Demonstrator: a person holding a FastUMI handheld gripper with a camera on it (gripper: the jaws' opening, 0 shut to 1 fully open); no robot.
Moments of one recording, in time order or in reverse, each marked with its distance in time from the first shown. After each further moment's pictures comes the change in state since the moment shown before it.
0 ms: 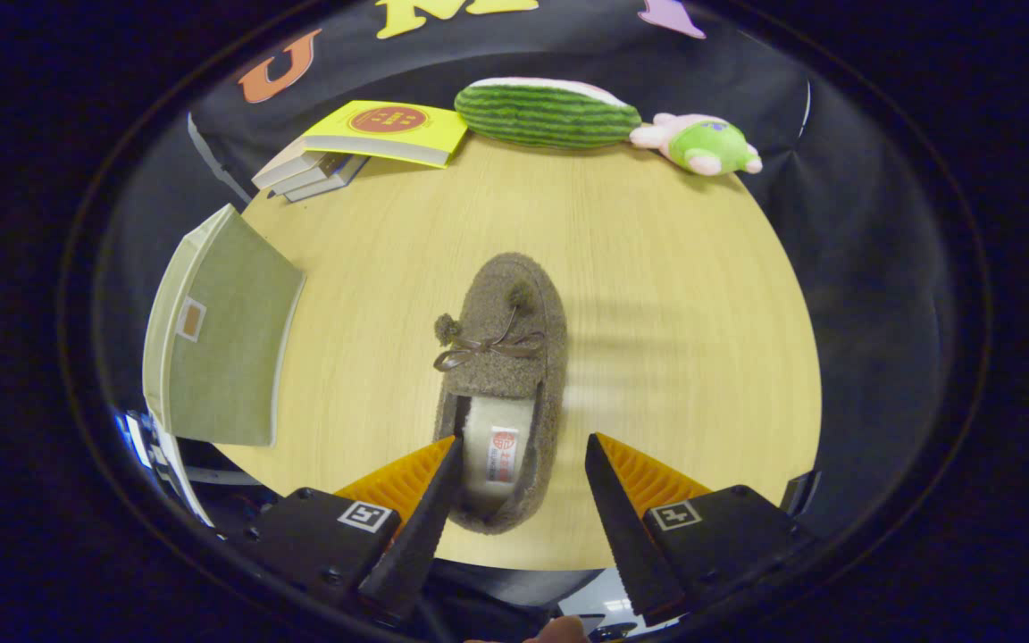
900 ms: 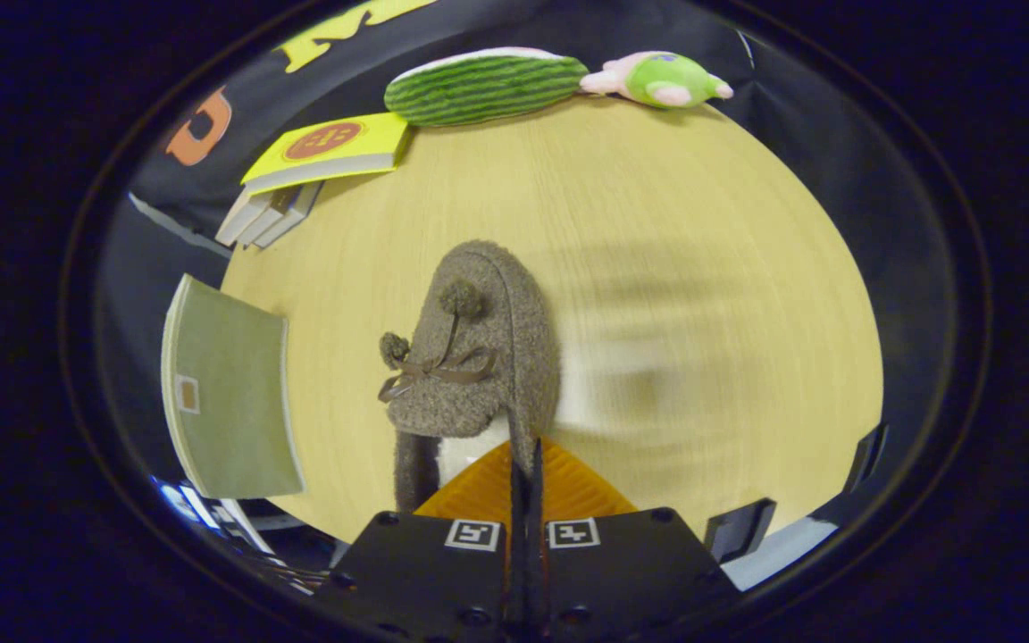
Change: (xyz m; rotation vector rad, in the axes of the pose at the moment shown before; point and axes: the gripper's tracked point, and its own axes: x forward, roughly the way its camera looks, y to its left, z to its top) arm 0.025 0.008 0.006 0.284 0.065 0.129
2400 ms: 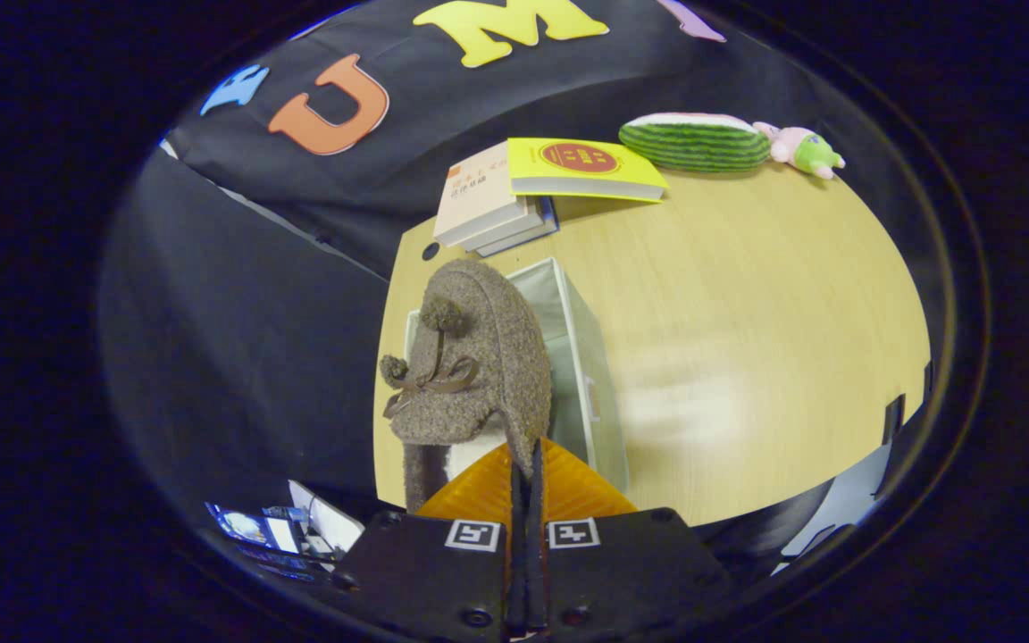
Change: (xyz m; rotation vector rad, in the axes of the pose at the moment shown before) arm -0.070 0.360 -0.064 -0.080 -0.110 0.179
